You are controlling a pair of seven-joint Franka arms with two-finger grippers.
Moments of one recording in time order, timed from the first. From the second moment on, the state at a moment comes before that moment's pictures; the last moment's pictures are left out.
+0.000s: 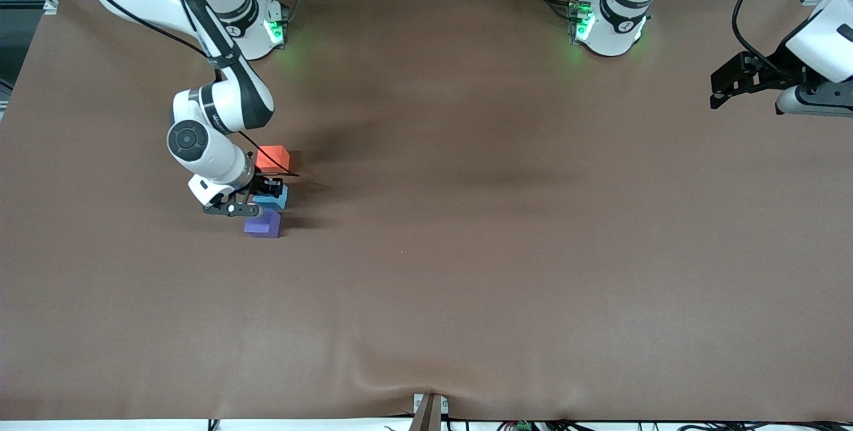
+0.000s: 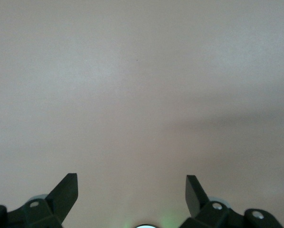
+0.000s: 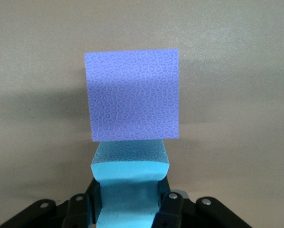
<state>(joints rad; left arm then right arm) -0.06 -0.03 -0.07 -1.52 0.01 1.47 -0.01 0.13 0.31 0.09 -2.27 -0.02 2.51 0.30</state>
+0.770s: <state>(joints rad) -0.05 -0.03 -0.07 -1.52 0.01 1.47 -0.01 0.11 0.31 0.09 -2.27 -0.02 2.50 0.28</state>
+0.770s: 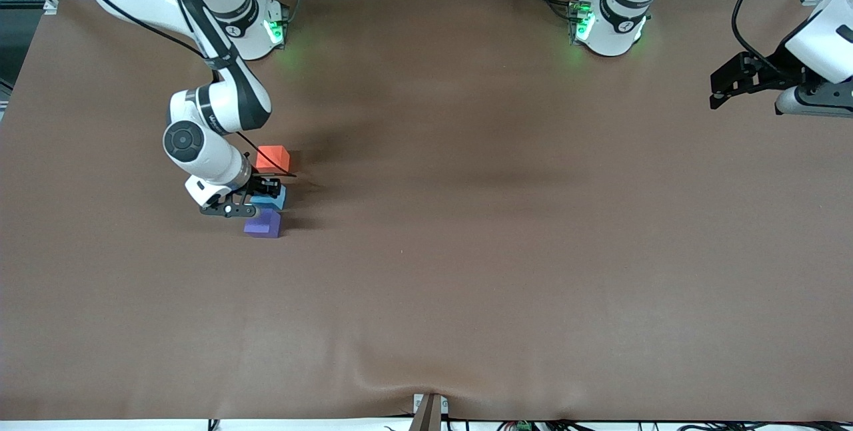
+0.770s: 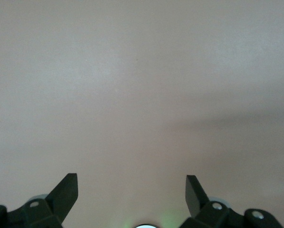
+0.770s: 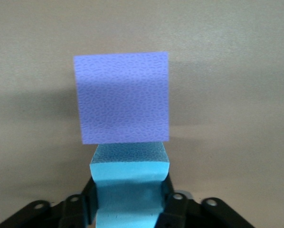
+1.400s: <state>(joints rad) -0.05 -0.03 -0.07 -1.52 0.01 1.47 -0.01 0.11 0.21 0.09 -1.84 0.10 1.83 0.28</state>
